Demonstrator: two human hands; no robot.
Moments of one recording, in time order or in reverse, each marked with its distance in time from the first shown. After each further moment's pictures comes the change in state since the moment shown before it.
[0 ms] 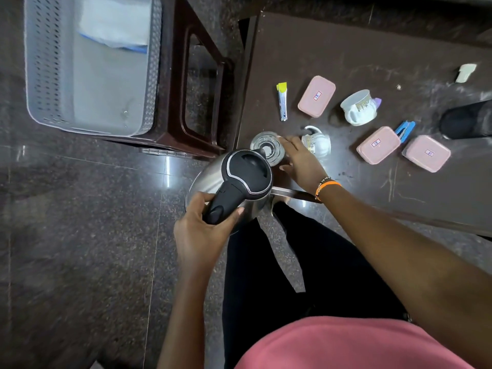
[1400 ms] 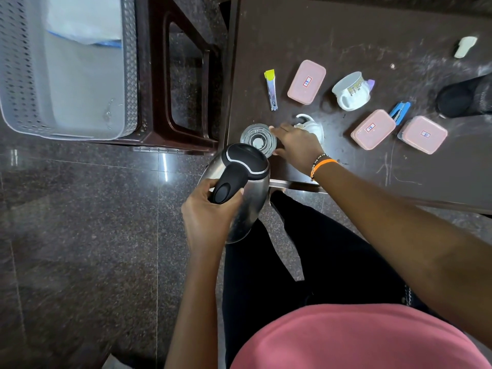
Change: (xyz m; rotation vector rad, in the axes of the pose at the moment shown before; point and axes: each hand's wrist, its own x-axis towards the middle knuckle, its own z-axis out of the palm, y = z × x) left_hand 0.021 0.024 0.027 -0.037 -0.048 -0.096; right_hand 0.018 -0.003 -0.021 -0.324 -0.134 0.087
